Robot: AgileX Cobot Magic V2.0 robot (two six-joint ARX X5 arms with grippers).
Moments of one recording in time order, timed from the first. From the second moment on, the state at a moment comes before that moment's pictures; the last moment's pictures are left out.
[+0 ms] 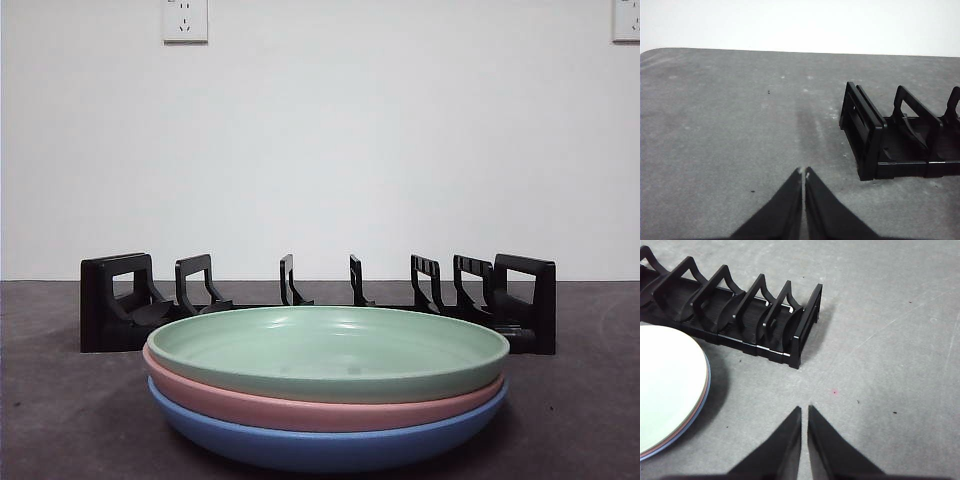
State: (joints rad) left arm -0.02 0.00 0.03 -0.18 0.05 -0.04; right arm 0.16 0.45 0.69 -0.80 -0.12 -0.06
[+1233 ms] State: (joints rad) left arm -0.02 0.00 0.03 -0.17 0.05 -0.04; right arm 0.00 0.00 0.02 -0.13 -0.05 -0.04
